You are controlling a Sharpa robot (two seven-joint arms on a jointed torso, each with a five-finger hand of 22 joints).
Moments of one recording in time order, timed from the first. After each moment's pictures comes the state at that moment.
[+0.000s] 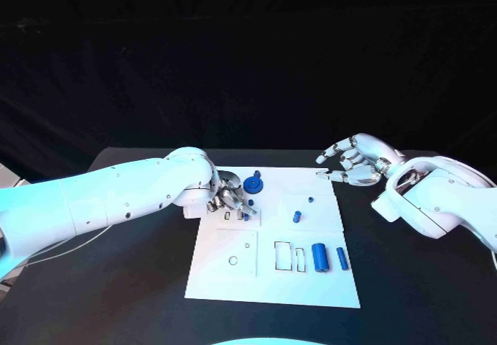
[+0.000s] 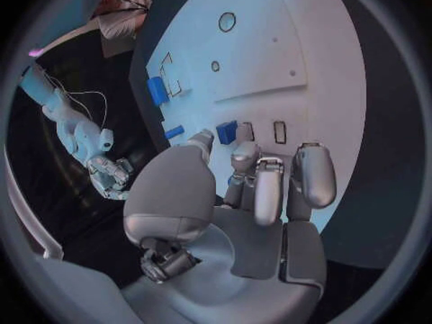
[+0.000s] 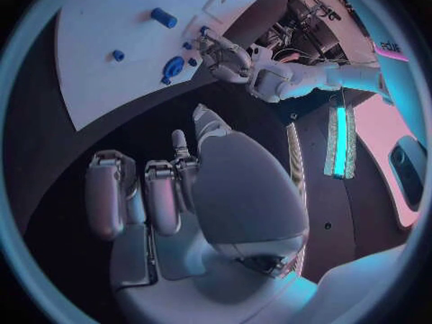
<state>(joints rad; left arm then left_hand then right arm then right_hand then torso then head) 1.26 -0.71 -0.05 1.39 -0.99 0.26 -0.53 1.14 -0.05 0.11 0.30 0.17 0.88 0.09 0.58 0.73 1.23 0.02 1.21 1.01 1.47 -0.03 1.53 1.31 0.09 1.34 0.07 1.40 1.22 1.37 -0.89 -0.15 1.62 -0.98 -0.39 -0.04 1.48 -0.13 0.12 0.29 0.24 0.89 0.16 0.22 0.34 1.45 0.07 1.42 1.31 1.47 0.00 1.53 1.31 0.03 1.47 0.11 1.38 1.31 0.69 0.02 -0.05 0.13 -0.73</state>
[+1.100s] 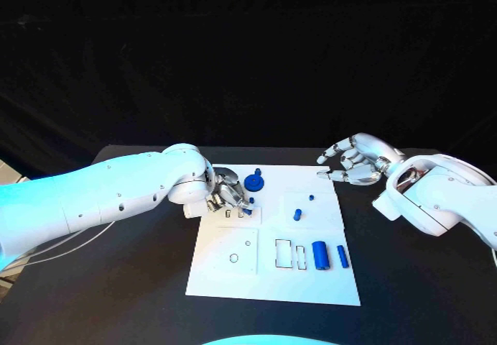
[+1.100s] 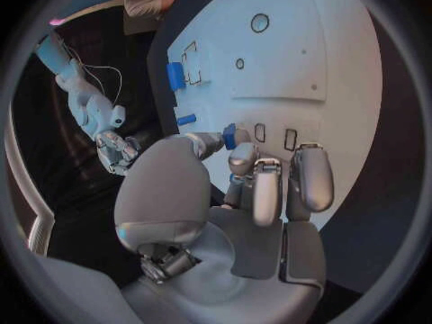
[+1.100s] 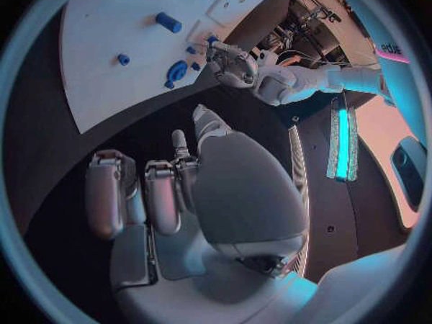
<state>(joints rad) 1.26 -0.74 -0.04 1.41 -0.82 0.21 -0.52 1.20 -0.18 0.67 0.32 0.19 0.86 0.06 0.68 1.00 1.27 -0.01 1.23 1.04 1.46 -0.06 1.55 1.31 0.09 1.35 0.05 1.42 1.26 1.37 -0.88 -0.15 1.61 -0.99 -0.37 -0.06 1.48 -0.13 0.12 0.29 0.24 0.89 0.16 0.22 0.34 1.45 0.07 1.42 1.31 1.47 0.00 1.52 1.31 0.03 1.47 0.11 1.38 1.31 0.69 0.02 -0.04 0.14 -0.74</state>
